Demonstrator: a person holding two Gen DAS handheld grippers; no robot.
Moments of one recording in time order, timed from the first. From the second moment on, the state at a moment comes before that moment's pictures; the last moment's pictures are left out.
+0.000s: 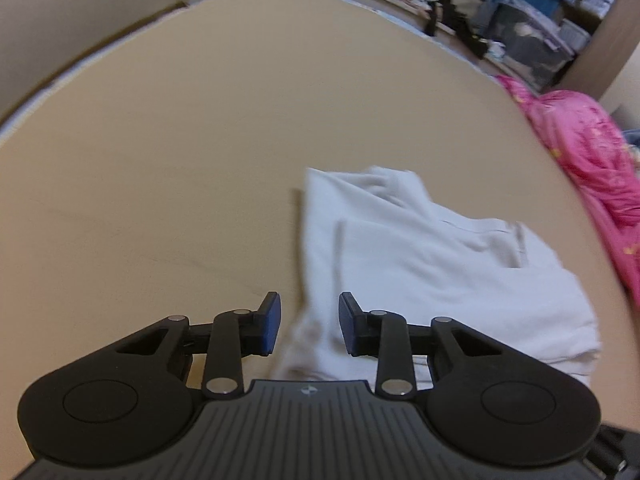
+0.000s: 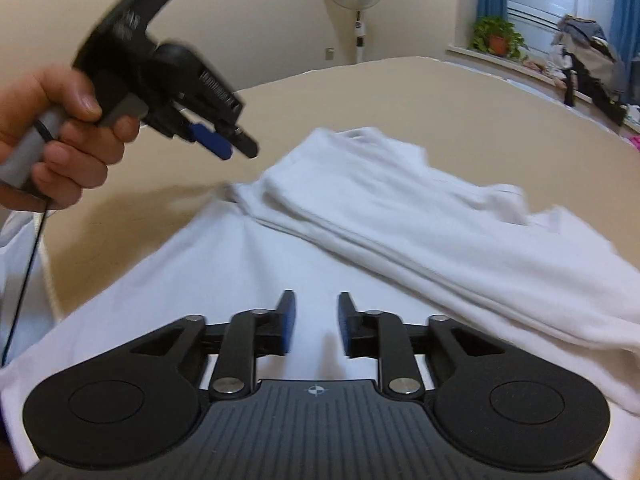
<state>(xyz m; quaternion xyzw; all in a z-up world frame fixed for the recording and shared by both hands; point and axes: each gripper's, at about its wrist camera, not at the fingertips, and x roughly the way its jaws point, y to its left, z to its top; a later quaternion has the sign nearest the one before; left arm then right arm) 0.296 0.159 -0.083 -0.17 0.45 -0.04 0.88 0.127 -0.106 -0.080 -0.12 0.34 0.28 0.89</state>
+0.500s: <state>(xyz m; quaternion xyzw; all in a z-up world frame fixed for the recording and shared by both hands) 0.292 0.134 -0.082 -0.13 0.43 -0.05 0.89 0.125 -0.284 -0.050 0.06 0.31 0.04 0.95</state>
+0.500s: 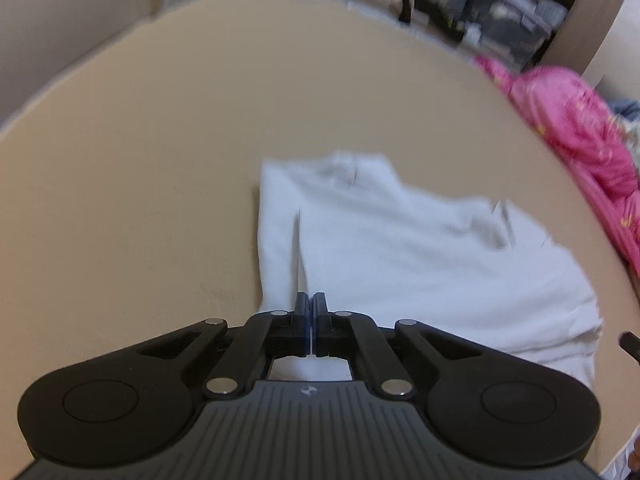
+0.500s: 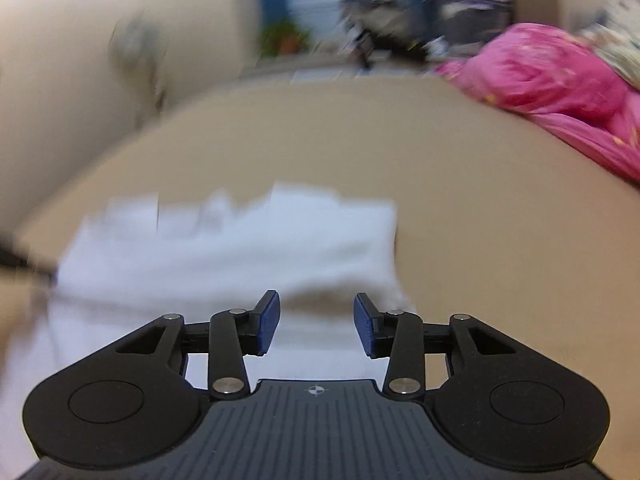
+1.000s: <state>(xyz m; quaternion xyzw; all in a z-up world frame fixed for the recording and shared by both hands) 0.300 0.138 -0.078 -0.10 0.41 -0.04 0.91 0.173 -0.309 -0.088 0.14 0.44 -0.10 0.88</state>
